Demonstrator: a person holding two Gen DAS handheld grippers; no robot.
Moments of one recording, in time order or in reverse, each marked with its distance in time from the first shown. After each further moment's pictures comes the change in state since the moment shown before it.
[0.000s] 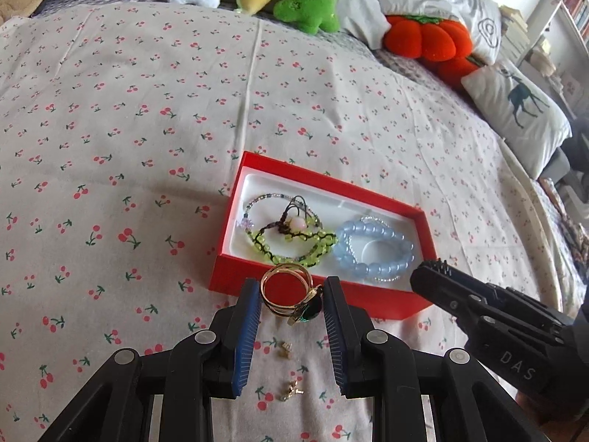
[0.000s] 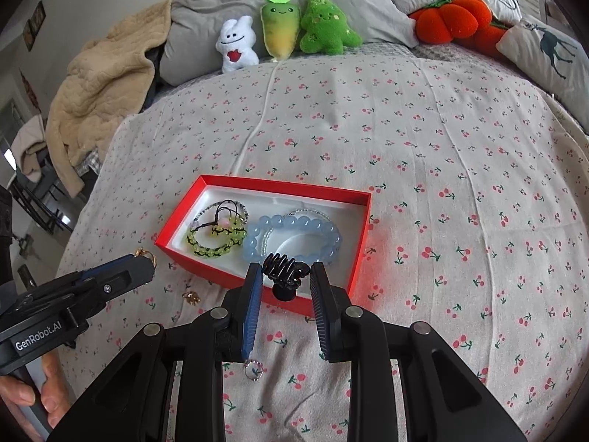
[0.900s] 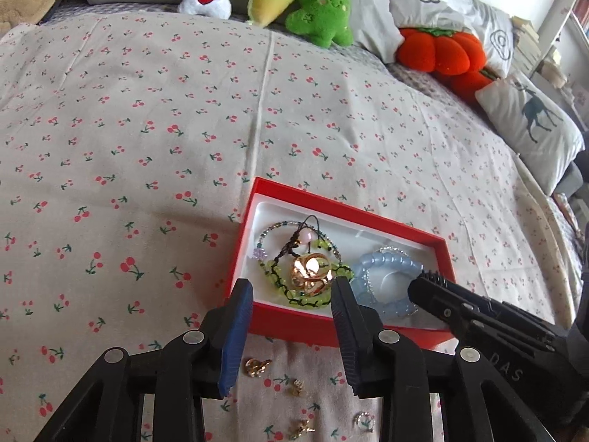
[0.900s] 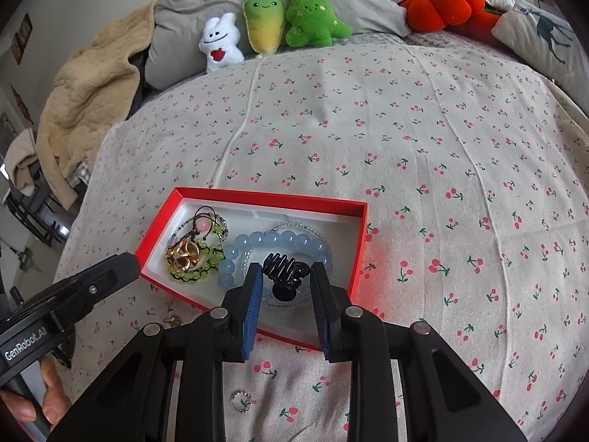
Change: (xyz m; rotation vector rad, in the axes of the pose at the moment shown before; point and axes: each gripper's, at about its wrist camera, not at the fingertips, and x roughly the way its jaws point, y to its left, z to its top) left arm 0.010 0.004 0.010 -0.004 -0.048 0.055; right arm 0.029 -0.013 0.012 0.037 0.003 0.001
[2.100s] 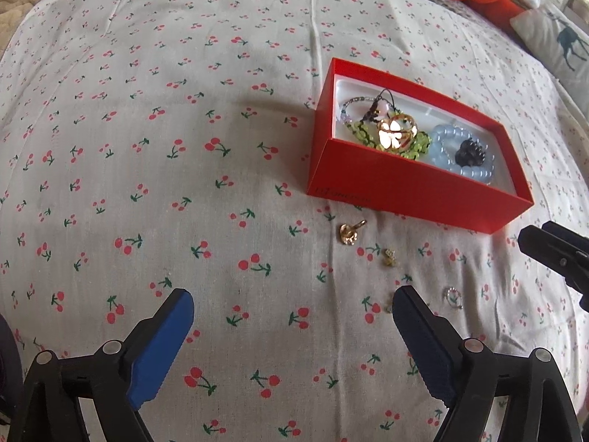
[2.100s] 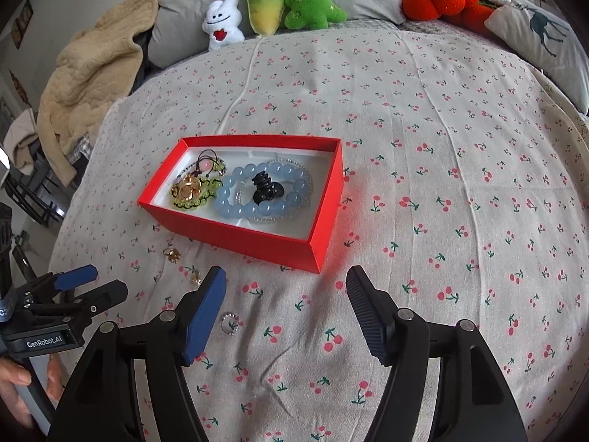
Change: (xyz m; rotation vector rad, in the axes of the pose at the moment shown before) left arm -0.010 0.029 -0.053 0.068 0.209 0.160; right arm -0.036 -0.006 -0.047 -0.029 0.083 -0.028
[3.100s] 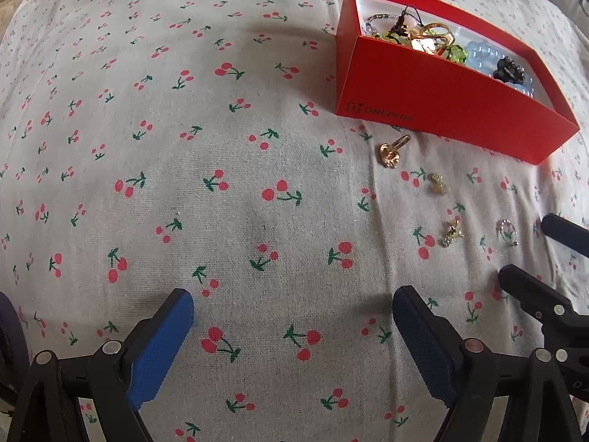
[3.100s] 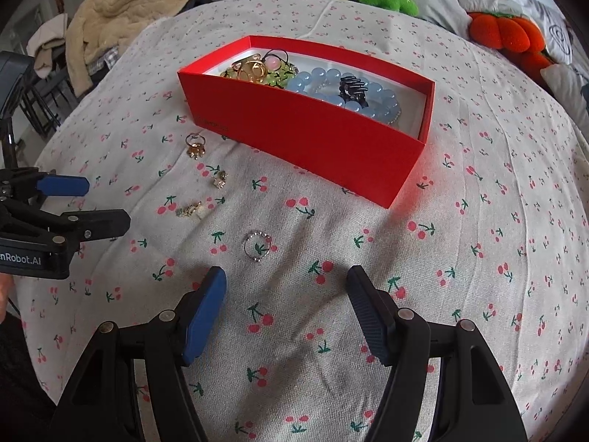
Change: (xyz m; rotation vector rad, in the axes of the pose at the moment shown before) left arm 0.026 0.007 -0.020 0.067 0.122 0.079; right arm 0.045 0.047 -0.052 -0.286 0.081 -0.043
